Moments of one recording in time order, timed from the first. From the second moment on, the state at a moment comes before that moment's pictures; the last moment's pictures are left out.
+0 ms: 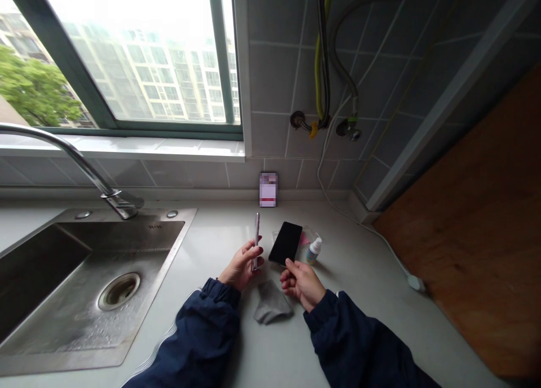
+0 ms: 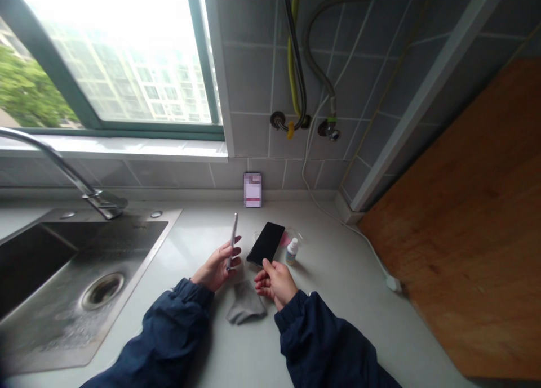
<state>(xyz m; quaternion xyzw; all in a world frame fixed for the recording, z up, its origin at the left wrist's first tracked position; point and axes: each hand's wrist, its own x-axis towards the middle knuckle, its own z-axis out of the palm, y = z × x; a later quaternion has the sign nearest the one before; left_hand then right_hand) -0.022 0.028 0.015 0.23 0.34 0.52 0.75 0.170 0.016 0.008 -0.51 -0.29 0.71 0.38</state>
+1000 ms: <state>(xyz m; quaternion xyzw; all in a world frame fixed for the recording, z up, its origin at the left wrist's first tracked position) -0.021 0.034 0.007 0.24 0.24 0.52 0.78 0.170 0.000 0.013 -0.50 -0.42 0.58 0.49</state>
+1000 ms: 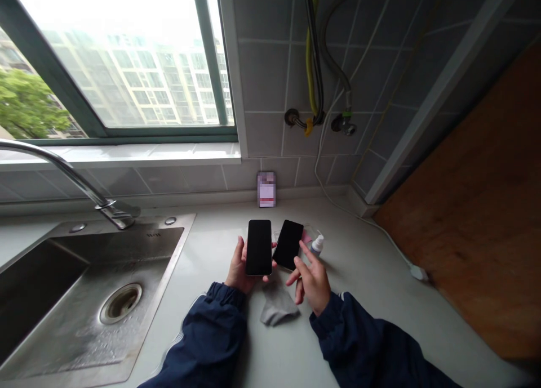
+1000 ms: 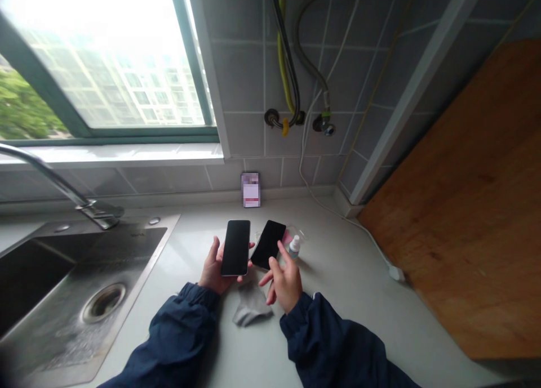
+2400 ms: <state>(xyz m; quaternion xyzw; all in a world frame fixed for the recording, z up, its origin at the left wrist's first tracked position) -0.020 0.030 0.012 0.27 0.26 0.51 0.78 0.244 0.058 0.003 -0.62 -0.59 0.26 0.44</state>
